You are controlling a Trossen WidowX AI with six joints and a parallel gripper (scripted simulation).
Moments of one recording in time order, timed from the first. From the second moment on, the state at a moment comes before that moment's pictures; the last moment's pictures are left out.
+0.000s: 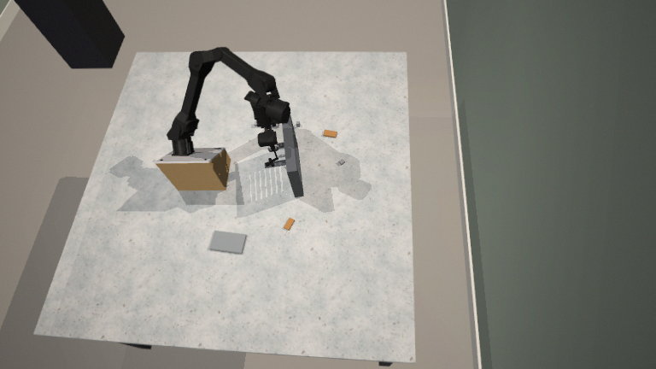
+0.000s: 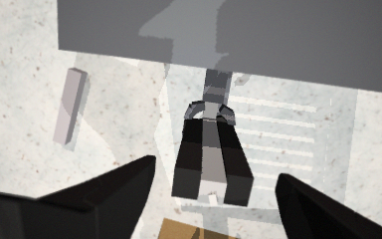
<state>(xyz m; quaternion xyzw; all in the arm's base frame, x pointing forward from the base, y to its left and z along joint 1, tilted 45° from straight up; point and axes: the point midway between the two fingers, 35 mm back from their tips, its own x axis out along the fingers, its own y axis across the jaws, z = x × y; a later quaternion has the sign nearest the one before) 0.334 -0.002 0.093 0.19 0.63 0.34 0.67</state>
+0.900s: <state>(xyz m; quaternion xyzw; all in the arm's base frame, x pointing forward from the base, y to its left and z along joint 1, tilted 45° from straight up) 0.331 0.024 0.067 0.19 0.63 0.34 0.67</state>
